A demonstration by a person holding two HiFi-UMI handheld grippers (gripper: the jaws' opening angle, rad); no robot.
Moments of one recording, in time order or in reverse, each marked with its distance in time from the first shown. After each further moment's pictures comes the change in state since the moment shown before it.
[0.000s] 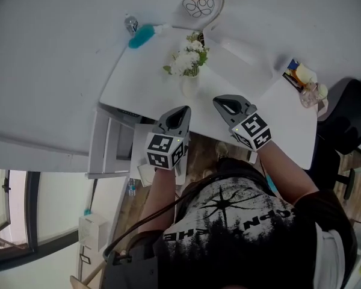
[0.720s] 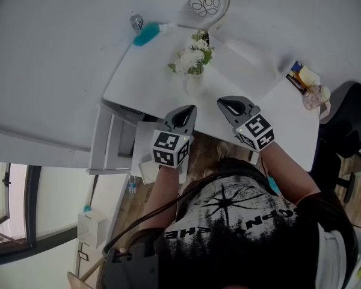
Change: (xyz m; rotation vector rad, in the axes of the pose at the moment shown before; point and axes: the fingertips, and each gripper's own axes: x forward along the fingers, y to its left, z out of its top) left arm 0.002 -0.008 -0.003 0.013 0.011 -0.006; right arm -0.003 0.004 -0.007 0.001 0.012 0.015
